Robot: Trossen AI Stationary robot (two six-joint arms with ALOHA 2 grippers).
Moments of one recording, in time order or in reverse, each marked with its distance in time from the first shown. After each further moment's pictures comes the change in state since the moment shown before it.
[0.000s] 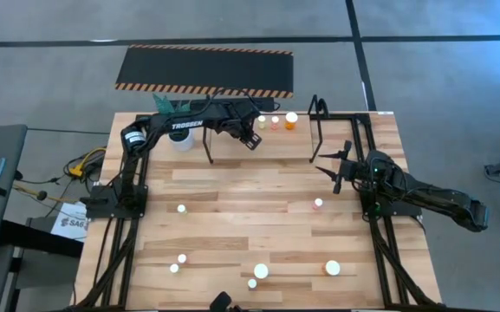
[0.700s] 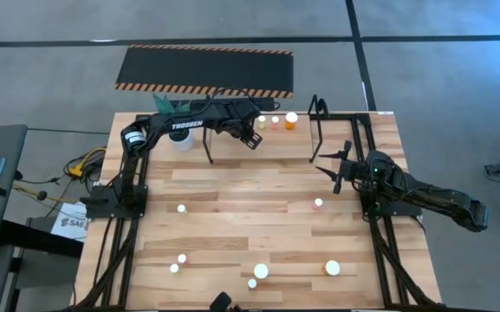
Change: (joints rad) left arm 0.000 0.000 0.000 0.008 -0.009 -0.022; right arm 0.000 0.000 0.000 0.000 0.000 0.000
